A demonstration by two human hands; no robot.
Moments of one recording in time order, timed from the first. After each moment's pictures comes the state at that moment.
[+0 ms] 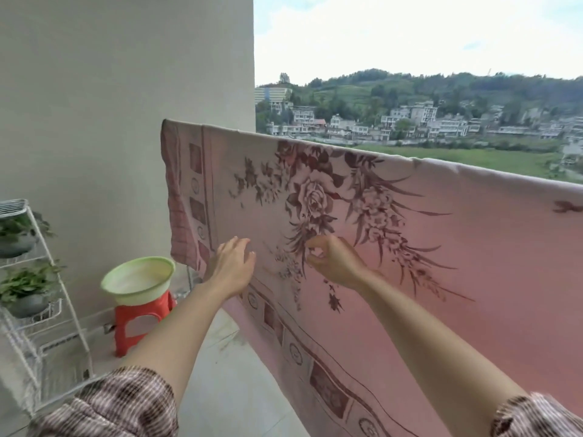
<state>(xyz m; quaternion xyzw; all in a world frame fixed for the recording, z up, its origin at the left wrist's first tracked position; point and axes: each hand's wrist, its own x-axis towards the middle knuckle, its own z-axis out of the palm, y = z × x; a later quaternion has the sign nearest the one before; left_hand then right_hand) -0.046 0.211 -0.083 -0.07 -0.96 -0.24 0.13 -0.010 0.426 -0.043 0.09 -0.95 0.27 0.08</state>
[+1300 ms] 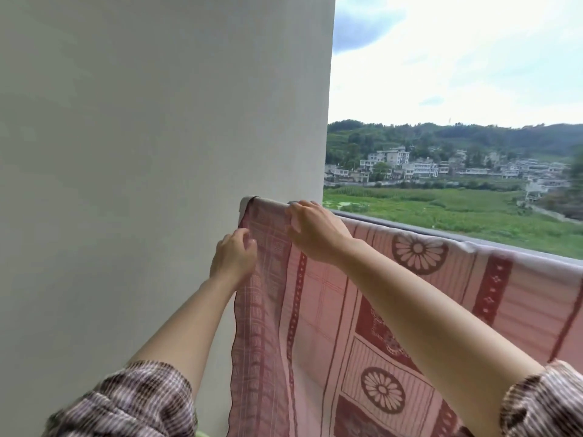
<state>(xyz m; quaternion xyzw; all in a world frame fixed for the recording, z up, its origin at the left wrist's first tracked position) -0.826 -0.231 0.033 -0.05 -0.90 -0.37 0.24 -0.771 -0.074 0.103 0.17 -0.94 0.06 0.30</state>
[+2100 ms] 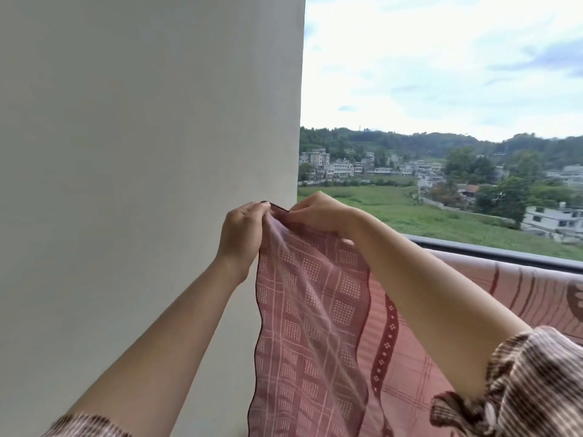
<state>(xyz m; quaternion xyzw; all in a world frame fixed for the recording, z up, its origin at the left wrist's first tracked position) -0.973 -0.299 0.107 -0.23 -0.65 -0.72 0.10 -0.945 -0.156 0.157 -0.04 -0.94 0.30 0.13</state>
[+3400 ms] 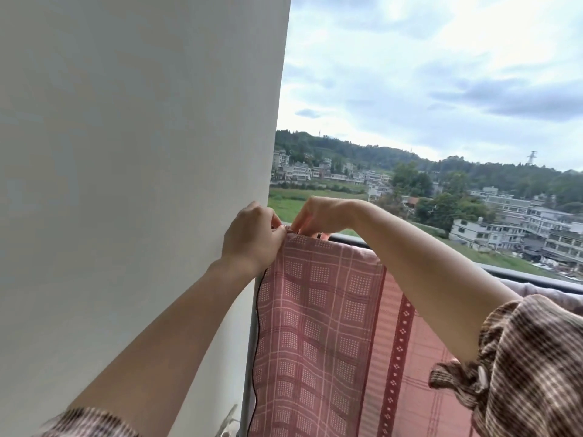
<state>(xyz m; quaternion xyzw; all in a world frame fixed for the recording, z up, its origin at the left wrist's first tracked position) -1.011 -0.288 0.103 -0.32 -0.81 -0.40 0.29 -0.978 -0.142 0.172 -0.07 -0.99 0.15 0.01</state>
